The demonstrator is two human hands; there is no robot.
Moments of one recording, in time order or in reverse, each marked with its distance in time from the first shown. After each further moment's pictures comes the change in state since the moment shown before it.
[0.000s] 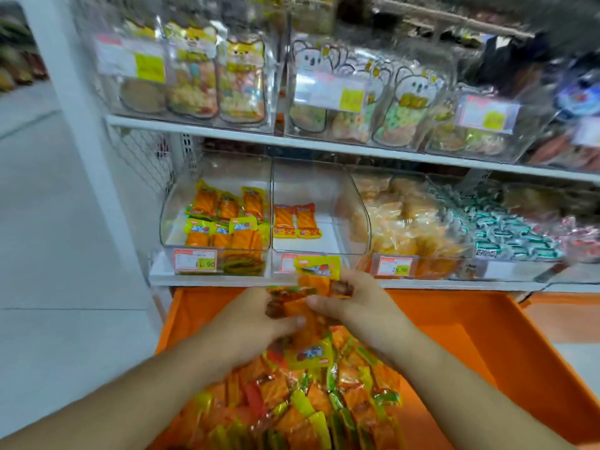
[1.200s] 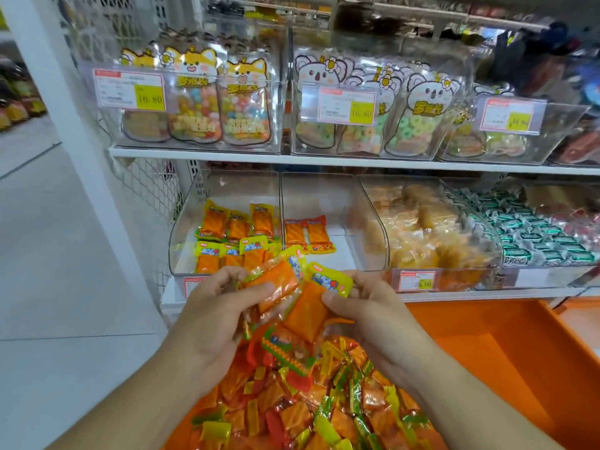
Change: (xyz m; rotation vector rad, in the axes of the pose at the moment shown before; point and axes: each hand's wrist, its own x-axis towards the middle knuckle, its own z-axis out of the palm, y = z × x) left_hand -0.002 0.031 -0.052 -0.696 0.333 -0.045; right_hand 0.020 -0.017 0.016 0.533 0.132 0.115
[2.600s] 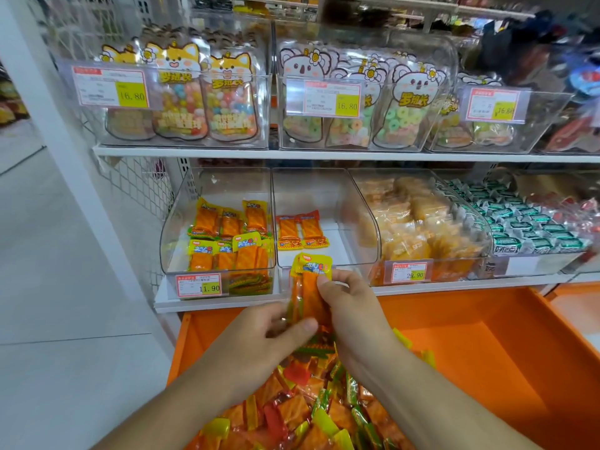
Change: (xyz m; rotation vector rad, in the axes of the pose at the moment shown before) left_hand -0.021 -0.029 0.016 0.717 -0.343 0.150; right_hand 0.012 0.026 0.023 0.077 0.311 0.053
